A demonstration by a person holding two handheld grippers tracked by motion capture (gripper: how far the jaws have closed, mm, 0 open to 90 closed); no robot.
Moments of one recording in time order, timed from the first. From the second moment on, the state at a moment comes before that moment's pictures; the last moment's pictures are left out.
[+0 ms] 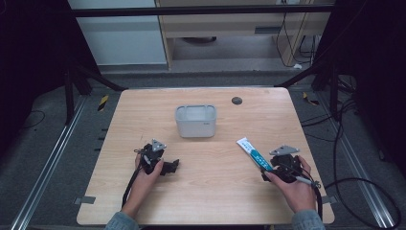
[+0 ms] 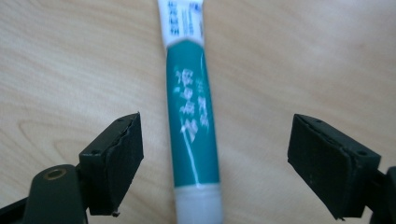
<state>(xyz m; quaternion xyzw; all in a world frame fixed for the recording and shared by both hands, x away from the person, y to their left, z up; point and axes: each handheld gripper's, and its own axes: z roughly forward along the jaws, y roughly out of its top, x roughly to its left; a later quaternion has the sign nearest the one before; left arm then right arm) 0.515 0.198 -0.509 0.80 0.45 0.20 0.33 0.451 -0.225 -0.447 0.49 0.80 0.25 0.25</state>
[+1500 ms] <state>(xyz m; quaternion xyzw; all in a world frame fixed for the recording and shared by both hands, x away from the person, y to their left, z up) 0.516 0.198 -0.509 0.80 0.45 0.20 0.33 0.560 -0.170 -0.432 0.45 0.87 0.15 0.11</state>
